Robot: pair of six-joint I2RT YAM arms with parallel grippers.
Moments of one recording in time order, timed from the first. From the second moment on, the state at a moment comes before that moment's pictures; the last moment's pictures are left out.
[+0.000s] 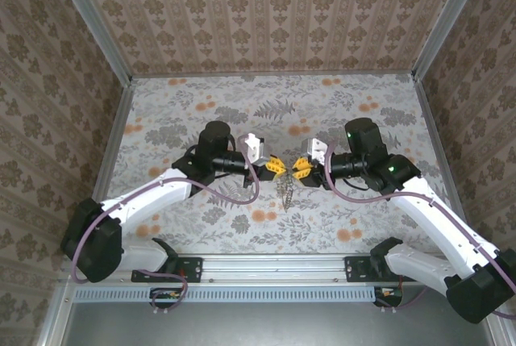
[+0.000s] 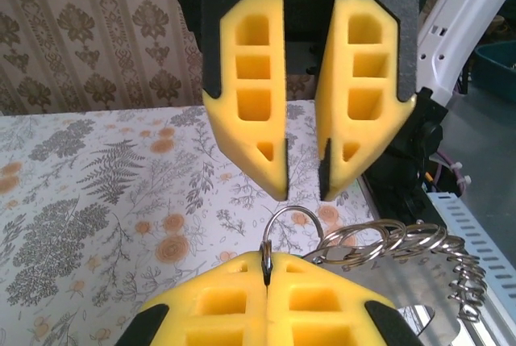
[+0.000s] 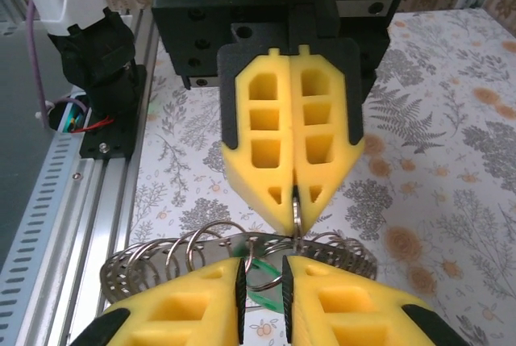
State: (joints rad) left arm -0.74 1.30 0.81 0.18 0.96 0.29; right arm 0.46 1.02 0.93 -0.56 -0.80 -0.56
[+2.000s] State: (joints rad) left arm -0.73 1.31 0.67 0.56 0.87 0.14; right arm 0.41 1.21 0.98 -0.54 -0.91 0.08
